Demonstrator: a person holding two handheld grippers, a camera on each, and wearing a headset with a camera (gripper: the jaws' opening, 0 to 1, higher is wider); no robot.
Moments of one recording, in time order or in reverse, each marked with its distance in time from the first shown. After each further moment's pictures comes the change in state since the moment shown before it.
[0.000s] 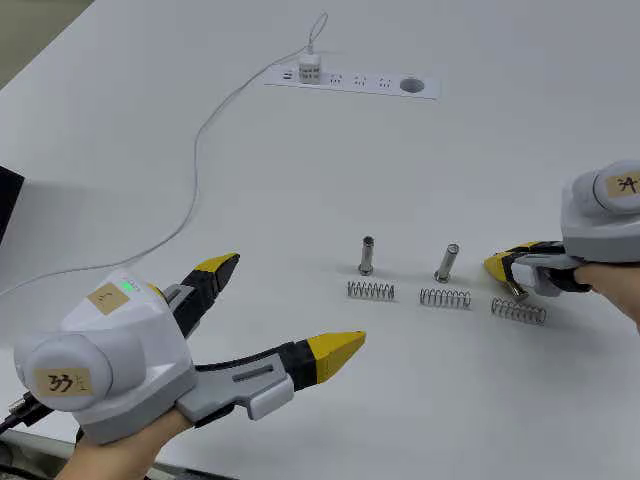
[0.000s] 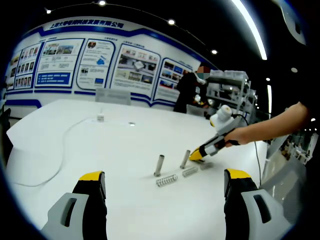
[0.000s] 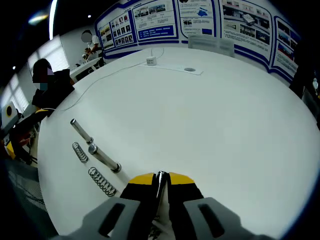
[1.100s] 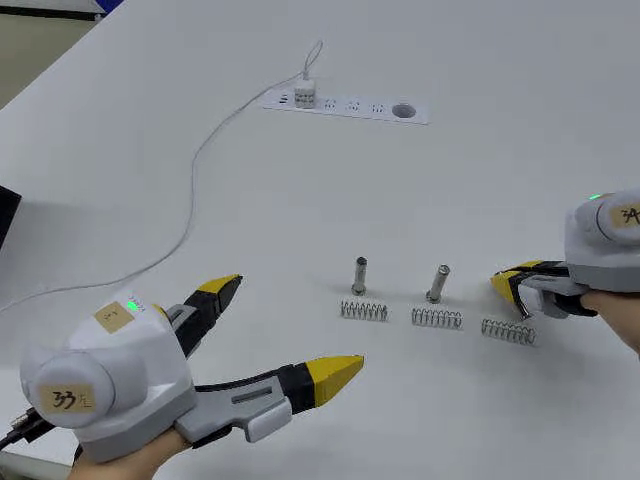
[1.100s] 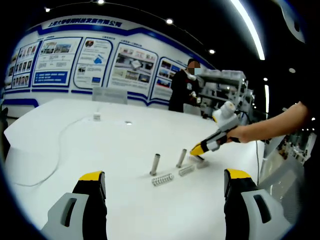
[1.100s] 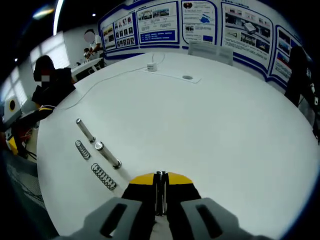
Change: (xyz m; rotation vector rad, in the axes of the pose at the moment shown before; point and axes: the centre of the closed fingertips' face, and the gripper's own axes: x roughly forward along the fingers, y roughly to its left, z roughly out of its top) left arm 0.003 -0.006 -0.004 0.001 0.011 -0.029; right arm -0.023 -0.008 0.004 -0.037 -0.047 -0.031
